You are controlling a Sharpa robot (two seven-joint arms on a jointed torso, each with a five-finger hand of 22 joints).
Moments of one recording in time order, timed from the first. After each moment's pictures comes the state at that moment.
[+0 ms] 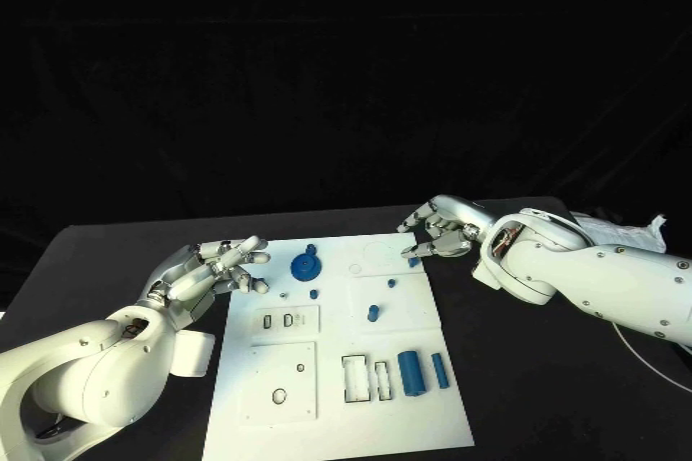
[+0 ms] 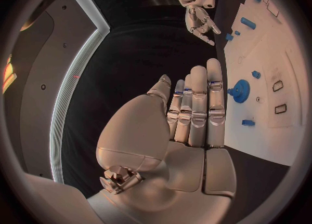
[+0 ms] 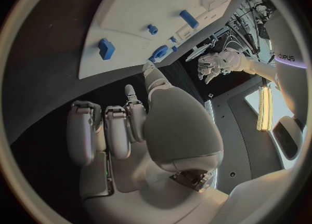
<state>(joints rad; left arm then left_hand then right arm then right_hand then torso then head) 1.17 -0.97 0.00 1.77 0.00 -0.34 0.38 1.37 0.04 0.07 0.12 0.05 1.04 0.17 0.12 0.15 1.17 0.10 0.12 0.18 1.25 0.02 0.73 0.68 0.17 1.16 0.13 0.53 0.33 1.18 -1.04 0.08 1.53 -1.28 -0.32 0.04 1.41 -0.06 0.04 0.09 0.17 0.99 0.14 0.06 0.08 1.46 0.05 1.33 1.31 1.47 -0.02 1.52 1.31 0.07 1.46 0.08 1.44 1.29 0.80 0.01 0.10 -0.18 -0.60</state>
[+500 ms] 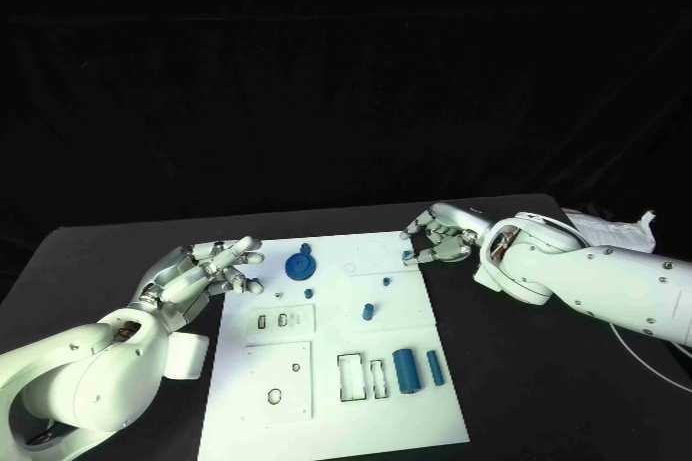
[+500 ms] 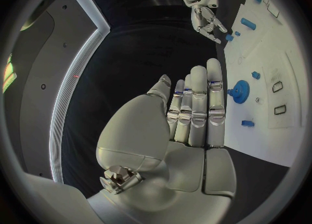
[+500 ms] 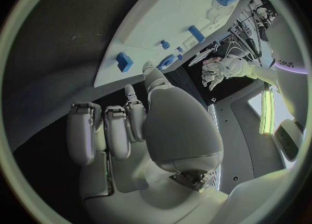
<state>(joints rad) 1.17 -0.96 0.00 1.77 0.00 -0.34 0.38 1.37 0.04 0.07 0.12 0.05 1.04 0.17 0.12 0.15 1.17 0.10 0.12 0.18 1.25 0.02 0.73 0.68 0.17 1.16 0.13 0.53 0.33 1.16 -1.04 0.08 1.48 -1.30 -0.29 0.06 1.41 -0.07 0.04 0.08 0.18 0.99 0.14 0.06 0.08 1.46 0.06 1.33 1.31 1.47 -0.02 1.52 1.31 0.07 1.46 0.08 1.44 1.29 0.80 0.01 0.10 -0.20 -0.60</state>
